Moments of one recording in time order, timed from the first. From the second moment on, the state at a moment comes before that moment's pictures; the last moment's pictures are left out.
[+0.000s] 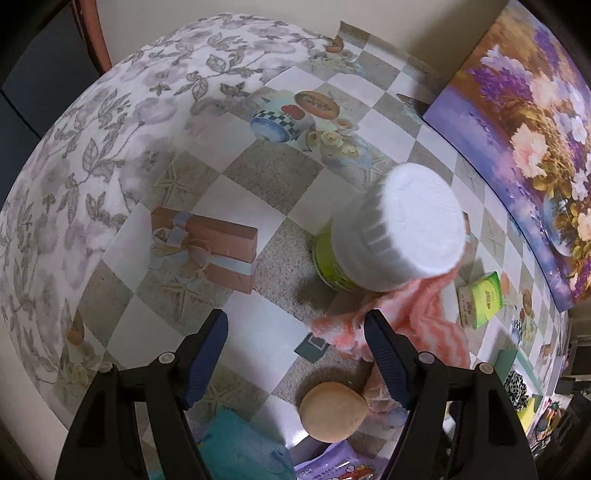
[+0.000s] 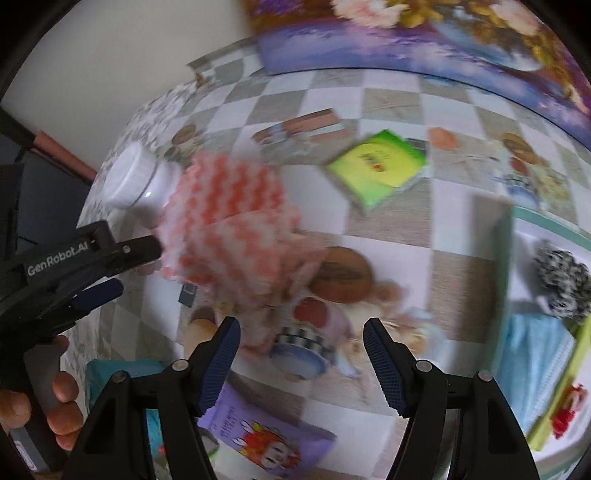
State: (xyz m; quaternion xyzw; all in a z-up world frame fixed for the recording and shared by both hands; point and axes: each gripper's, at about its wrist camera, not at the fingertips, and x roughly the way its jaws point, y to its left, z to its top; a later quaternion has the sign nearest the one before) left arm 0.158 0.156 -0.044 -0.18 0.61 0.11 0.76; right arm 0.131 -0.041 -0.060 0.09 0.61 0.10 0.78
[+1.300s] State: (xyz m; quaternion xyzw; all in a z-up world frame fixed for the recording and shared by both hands) left arm 0.169 0.114 -0.059 -0.21 0.62 0.03 0.76; right arm 0.144 -0.058 -0.080 0.03 0.60 0.09 0.80
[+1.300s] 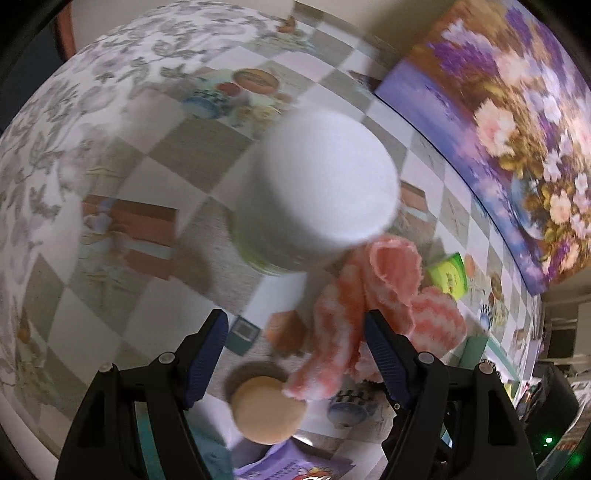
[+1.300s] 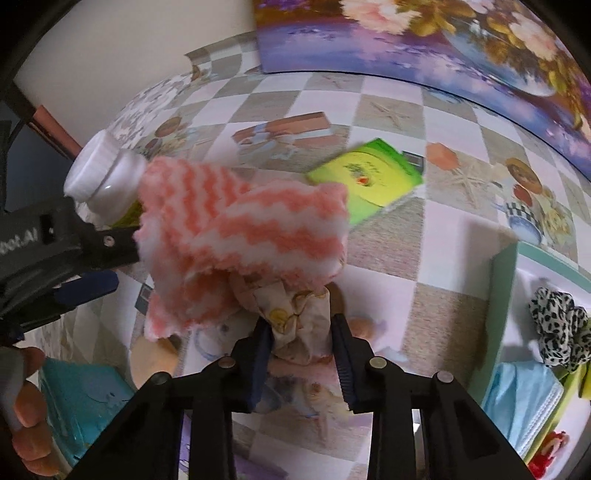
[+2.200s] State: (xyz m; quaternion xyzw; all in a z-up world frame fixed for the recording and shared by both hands) left arm 0.169 0.085 -0.086 -0.23 0.61 0.04 0.76; right arm 0.126 -0.083 -0.077 0.05 0.61 0.08 0.79
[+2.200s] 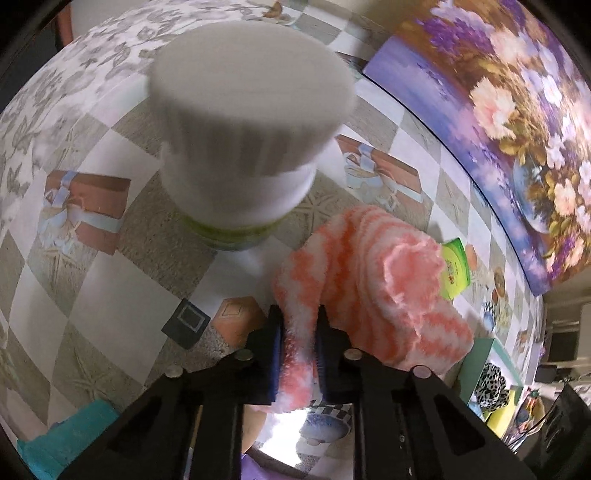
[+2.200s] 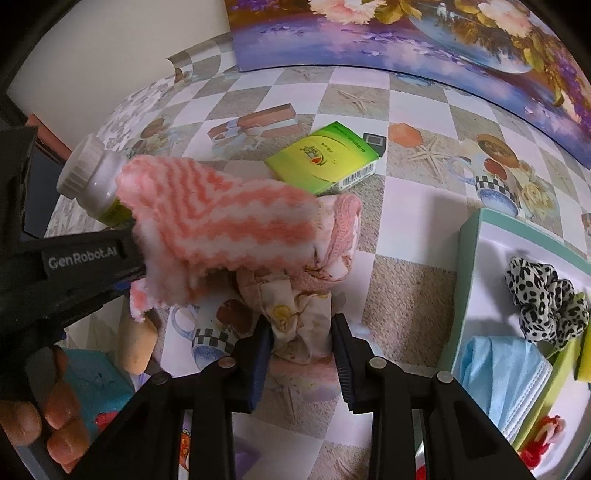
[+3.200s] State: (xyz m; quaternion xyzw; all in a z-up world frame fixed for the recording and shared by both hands) left arm 0.125 0.078 0.015 -0.23 0.52 0.00 0.82; right arm 0.082 -0.126 0.026 0.08 0.51 0.04 0.86
